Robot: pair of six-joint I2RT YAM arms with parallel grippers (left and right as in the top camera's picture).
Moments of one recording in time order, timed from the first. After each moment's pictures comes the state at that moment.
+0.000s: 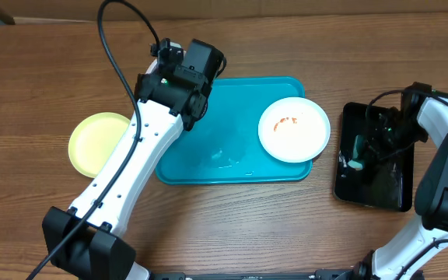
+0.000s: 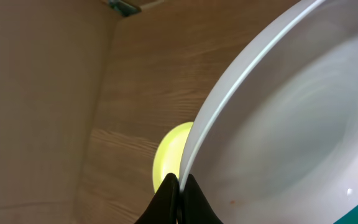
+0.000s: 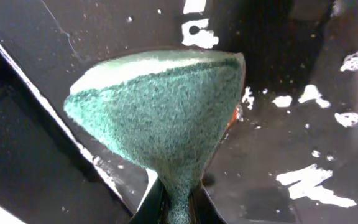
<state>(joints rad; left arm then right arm) -0.44 1.70 1.62 -1.13 -0.90 -0.29 -0.30 1.97 1.27 -1.06 -0.29 0.18</state>
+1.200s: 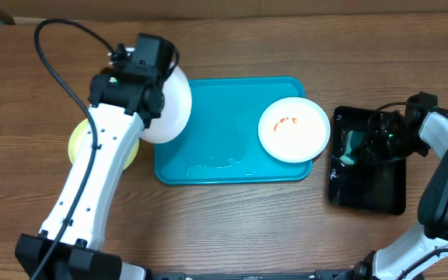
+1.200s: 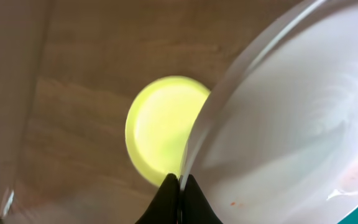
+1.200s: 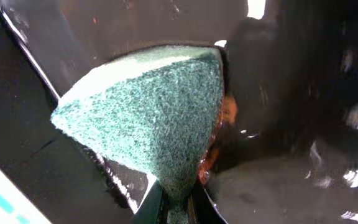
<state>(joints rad) -0.23 1.61 1.62 -1.25 -0.57 -0.33 -0.34 1.91 1.14 -0.90 -0.46 0.23</state>
